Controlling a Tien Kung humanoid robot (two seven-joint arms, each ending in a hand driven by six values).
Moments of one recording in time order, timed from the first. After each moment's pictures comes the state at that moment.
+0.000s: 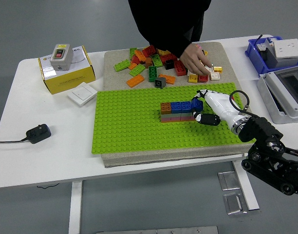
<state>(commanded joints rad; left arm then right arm) 0.06 0.06 -1.31 -0.18 1.02 0.08 0.00 0.58 -0.36 0.55 1.20 -1.79 -0.29 -0.20</state>
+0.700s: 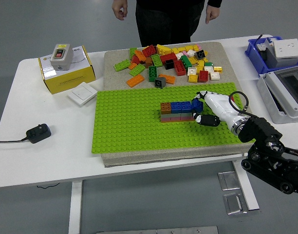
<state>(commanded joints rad) 0.05 0.06 -1.29 -0.18 1.00 0.08 -0.01 0.59 -0.36 0.52 1.17 -1.77 -0.29 -0.19</state>
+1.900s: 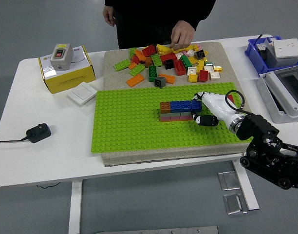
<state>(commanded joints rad) 0.05 0.07 -1.28 -0.18 1.00 0.08 -0.01 0.65 -0.36 0.45 1.12 -1.74 -0.28 -0.17</state>
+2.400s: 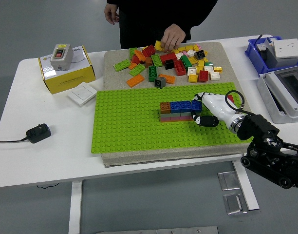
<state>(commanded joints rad) 0.04 0.07 -1.27 -0.18 0.99 0.08 -0.01 0.66 -0.36 0.42 1.11 -1.74 -0.27 -0.17</state>
